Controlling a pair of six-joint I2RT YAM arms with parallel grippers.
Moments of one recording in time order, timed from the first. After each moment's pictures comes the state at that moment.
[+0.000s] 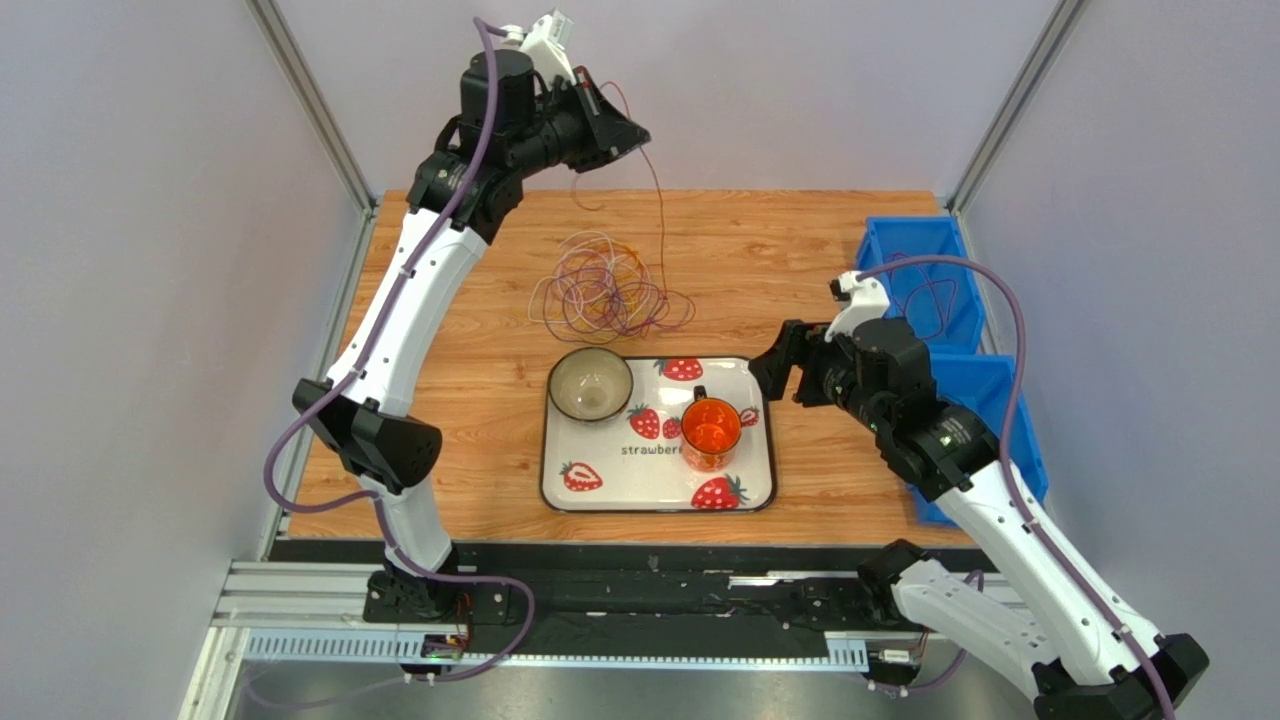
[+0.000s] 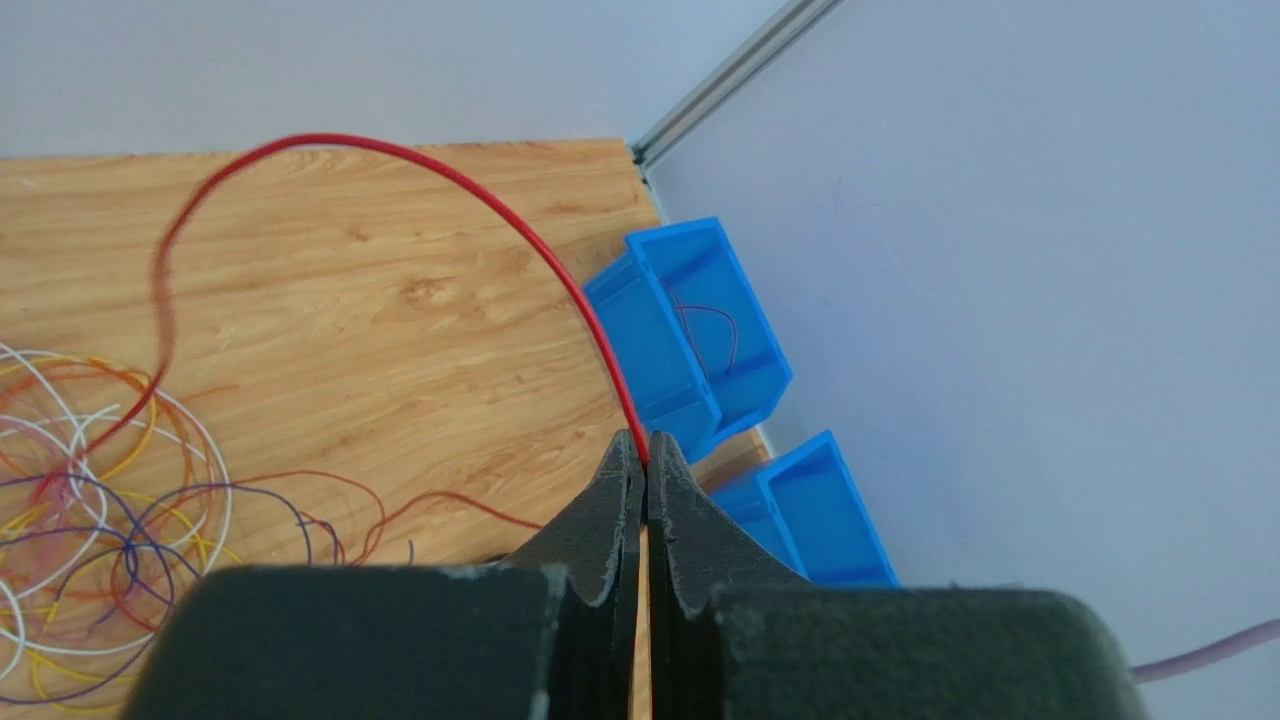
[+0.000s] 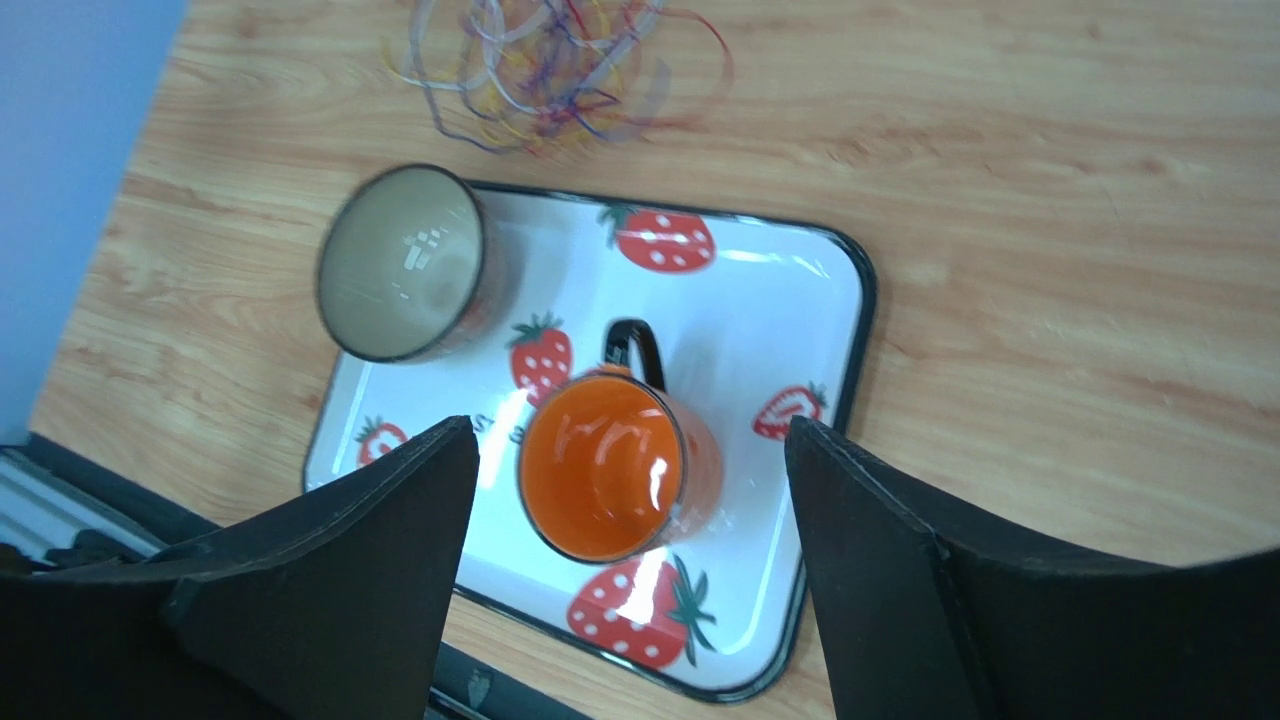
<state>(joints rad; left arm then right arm) -0.44 1.81 2.21 -0.57 0.31 -0.63 0.53 0.83 0.90 -0.52 0.06 0.43</state>
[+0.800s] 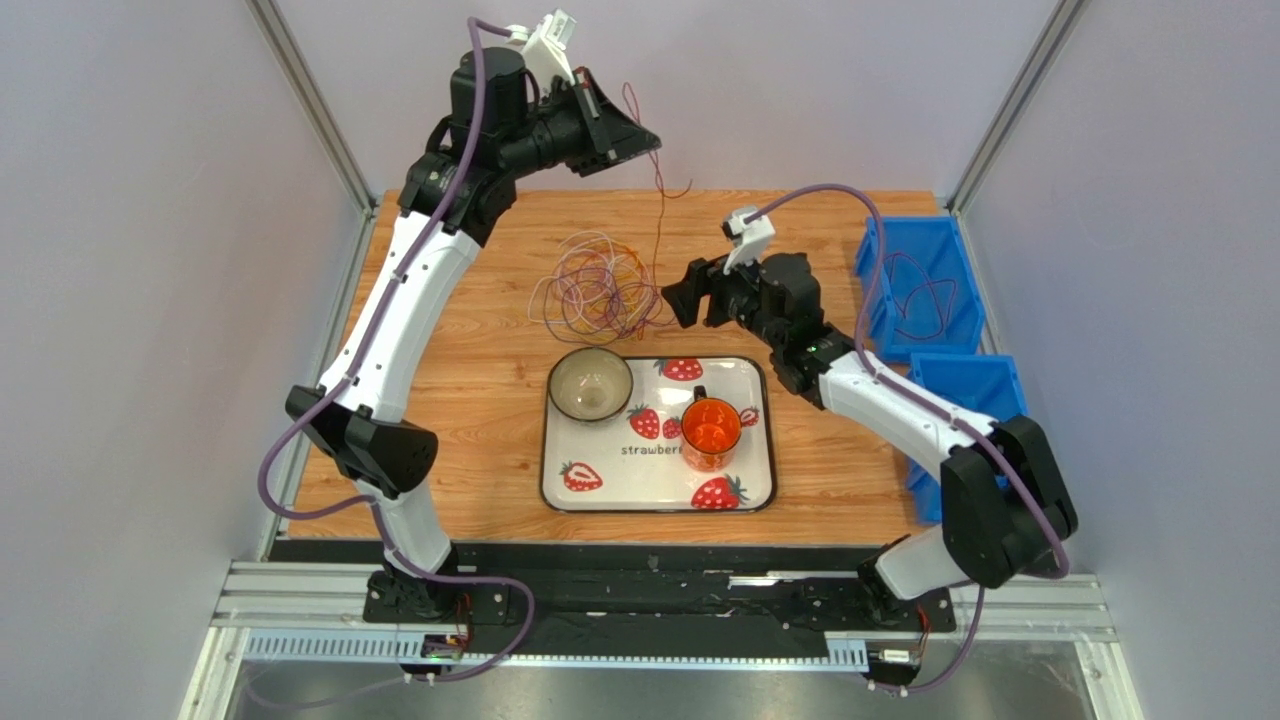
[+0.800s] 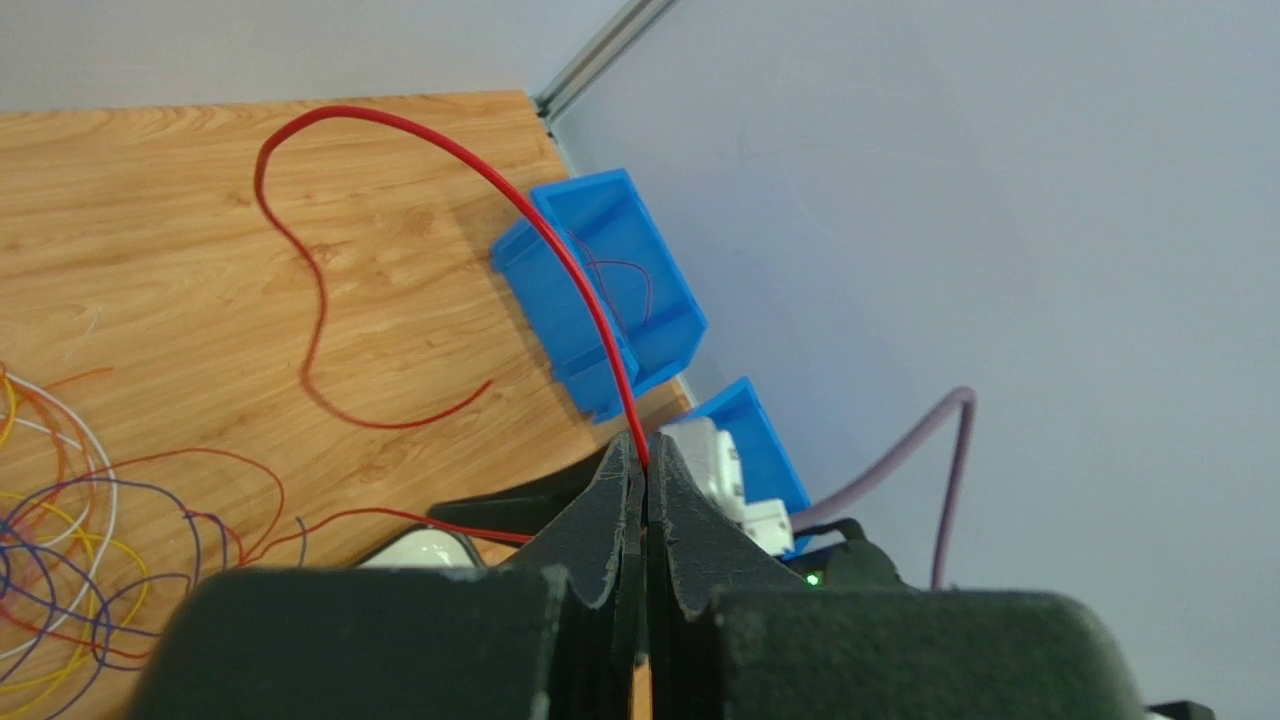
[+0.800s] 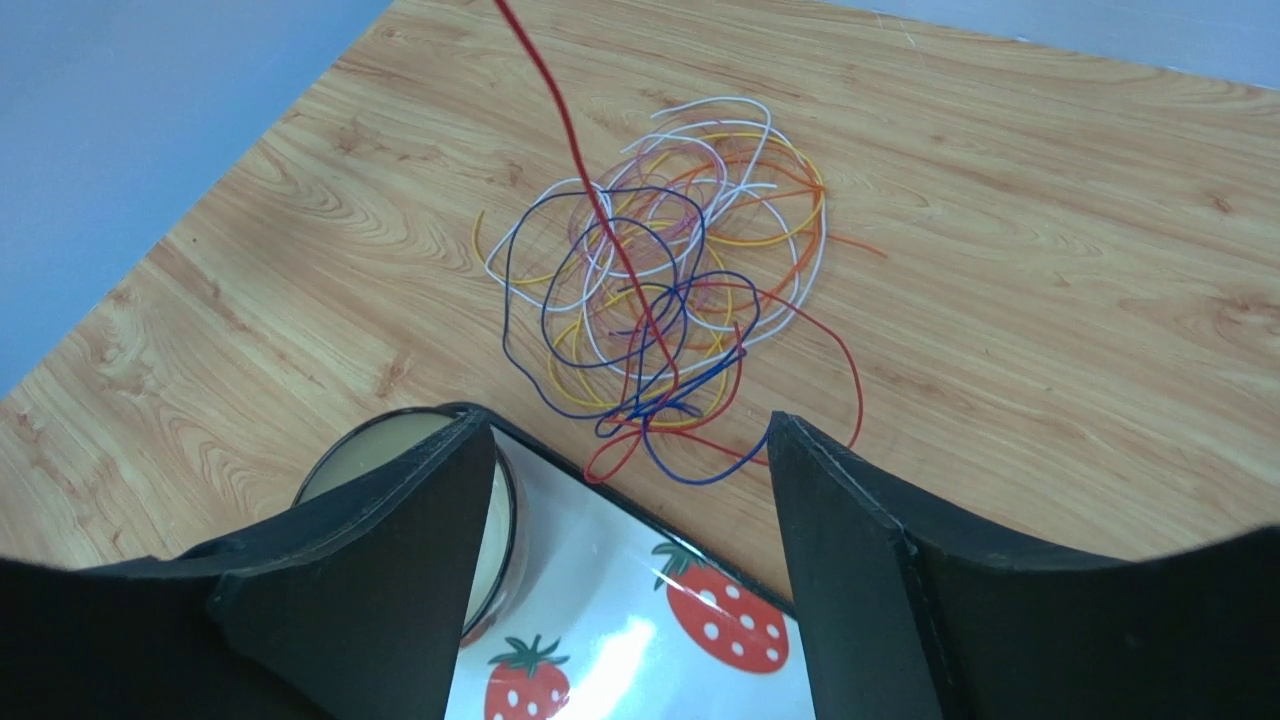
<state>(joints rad) -0.44 1.80 2.21 -0.57 0.44 -0.69 0.53 1.43 0.96 0.30 -0.13 0.24</state>
